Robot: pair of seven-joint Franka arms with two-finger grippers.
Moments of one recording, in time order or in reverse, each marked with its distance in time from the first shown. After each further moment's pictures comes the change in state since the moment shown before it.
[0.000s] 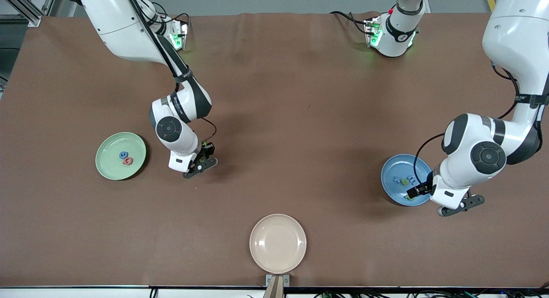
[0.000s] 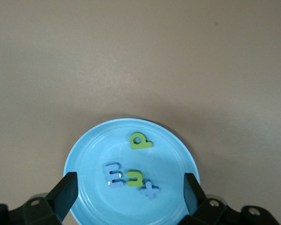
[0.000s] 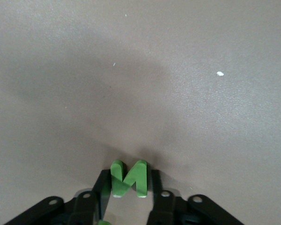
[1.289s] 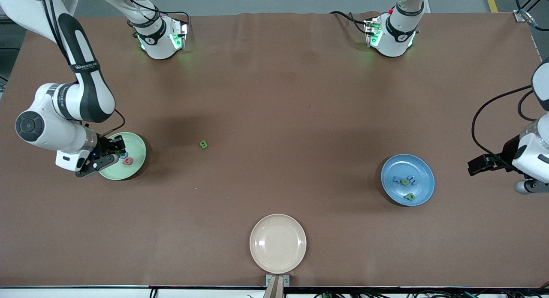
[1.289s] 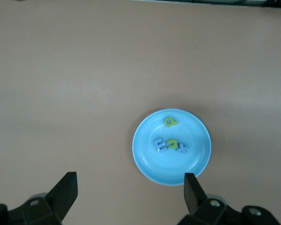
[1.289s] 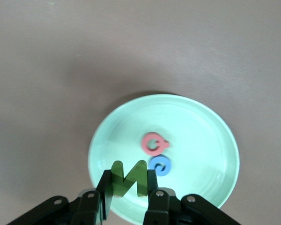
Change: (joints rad) left arm 0.132 -0.240 -0.048 0.174 -0.173 -0.349 0.459; right arm -0.464 -0.263 -0.028 -0.113 0.000 -0.207 -0.437
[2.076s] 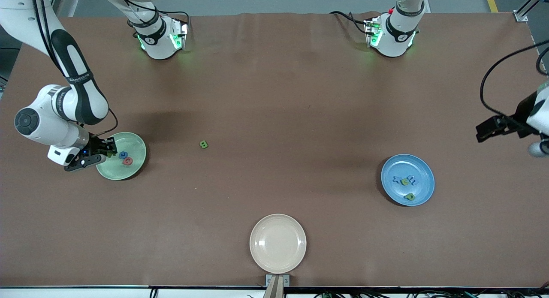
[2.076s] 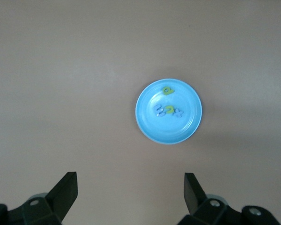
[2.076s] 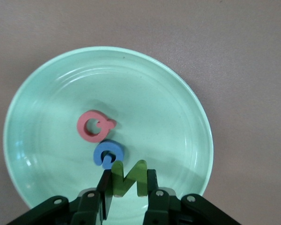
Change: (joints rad) left arm -0.069 -0.180 0.045 0.041 -0.051 -0.239 0.025; right arm -0.123 0.084 0.000 -0.083 -0.001 0.188 0.000
